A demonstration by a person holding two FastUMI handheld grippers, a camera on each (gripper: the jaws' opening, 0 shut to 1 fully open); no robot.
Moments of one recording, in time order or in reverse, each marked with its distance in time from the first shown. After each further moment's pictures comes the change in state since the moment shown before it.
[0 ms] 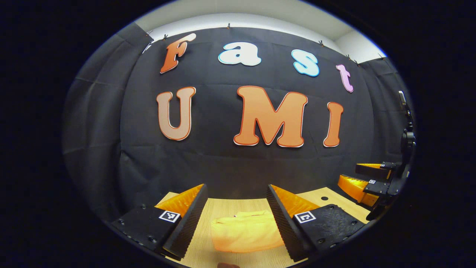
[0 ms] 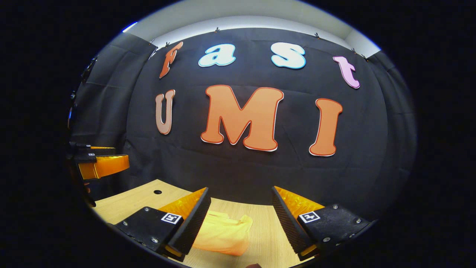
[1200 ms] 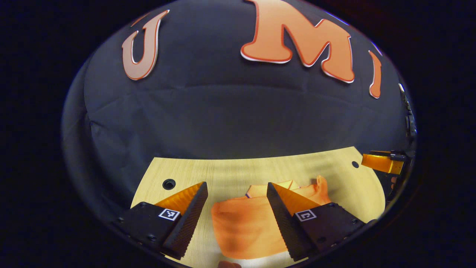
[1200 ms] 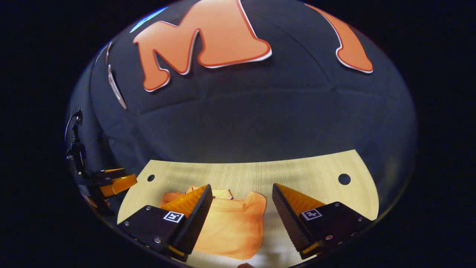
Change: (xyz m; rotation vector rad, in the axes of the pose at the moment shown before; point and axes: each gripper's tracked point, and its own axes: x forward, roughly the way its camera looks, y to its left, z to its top) left arm 0.215 0.026 -0.148 0.035 0.538 0.007; right arm 0.189 -0.027 -0.135 0.244 0.542 0.102
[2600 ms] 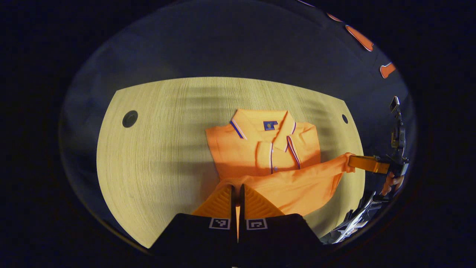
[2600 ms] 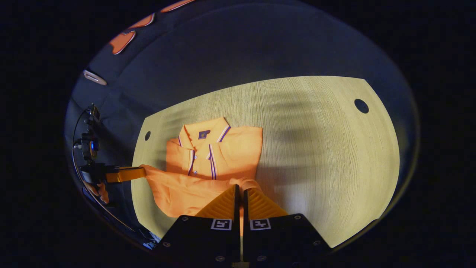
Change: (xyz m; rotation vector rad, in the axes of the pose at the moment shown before) left arm 0.053 -0.010 -0.143 -0.087 0.635 -0.198; right arm 0.025 0.001 -0.153 0.204 0.594 0.054
